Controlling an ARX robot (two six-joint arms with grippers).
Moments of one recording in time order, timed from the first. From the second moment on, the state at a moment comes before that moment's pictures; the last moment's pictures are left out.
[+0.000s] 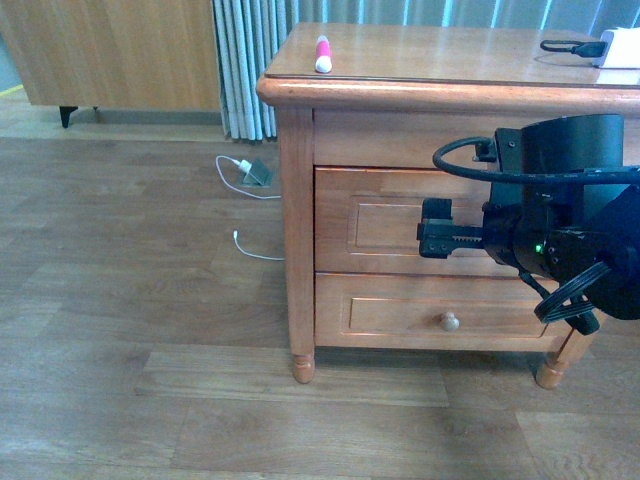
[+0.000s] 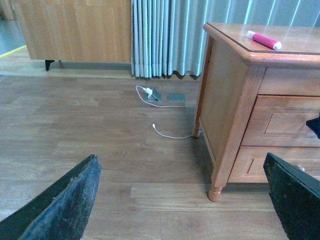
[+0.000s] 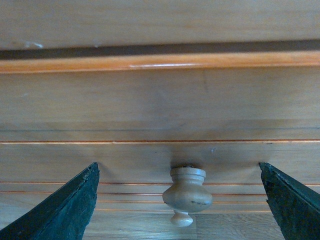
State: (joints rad) left arm 0.00 0.00 0.02 0.00 0.00 0.00; right arm 0.22 2.29 1.19 0.65 0.13 0.14
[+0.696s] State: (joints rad) left arm 0.00 0.00 0.02 0.00 0.00 0.00; right arm 0.19 2.33 1.21 0.65 0.13 0.14
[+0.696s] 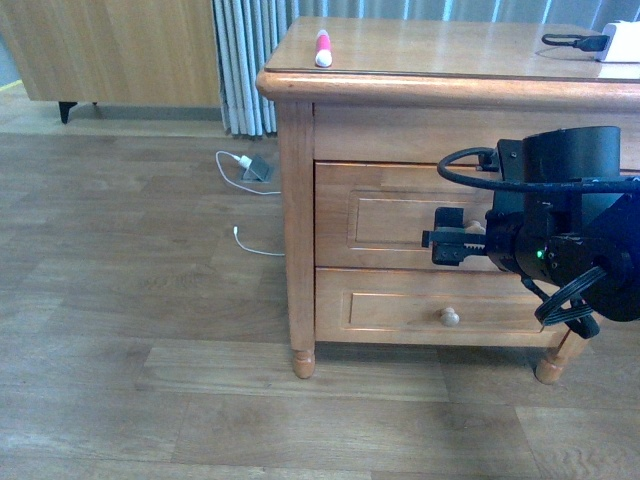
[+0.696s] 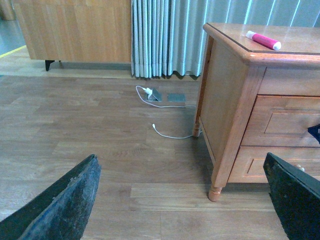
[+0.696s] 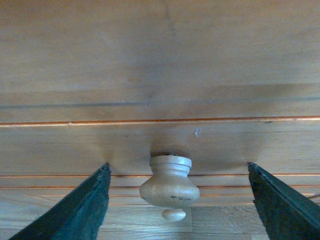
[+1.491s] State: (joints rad) left arm 0.00 0.00 0.02 0.00 0.00 0.00; right arm 0.22 2.13 0.95 0.58 0.08 0.22
